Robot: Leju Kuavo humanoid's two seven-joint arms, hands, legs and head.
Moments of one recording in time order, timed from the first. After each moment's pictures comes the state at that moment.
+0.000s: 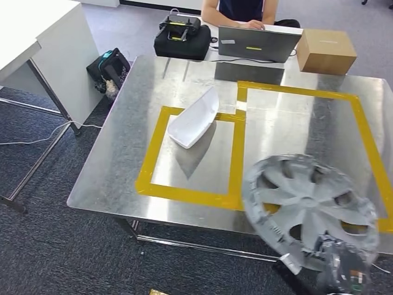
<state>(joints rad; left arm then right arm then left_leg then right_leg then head) -0.01 -0.25 0.45 -0.19 -0.66 0.30 0.02 0.45 -0.41 0.21 -1.92 1.30 -0.38 0.45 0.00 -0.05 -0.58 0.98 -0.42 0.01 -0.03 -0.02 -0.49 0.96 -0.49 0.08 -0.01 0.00</state>
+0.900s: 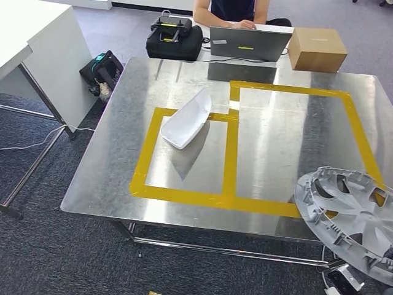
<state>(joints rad) -0.02 -0.26 0.48 -0.19 -0.70 0.29 0.03 0.62 -0.16 -0.32 -2.08 1.40 -0.33 0.03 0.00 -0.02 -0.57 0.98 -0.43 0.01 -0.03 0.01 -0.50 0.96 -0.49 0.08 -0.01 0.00</state>
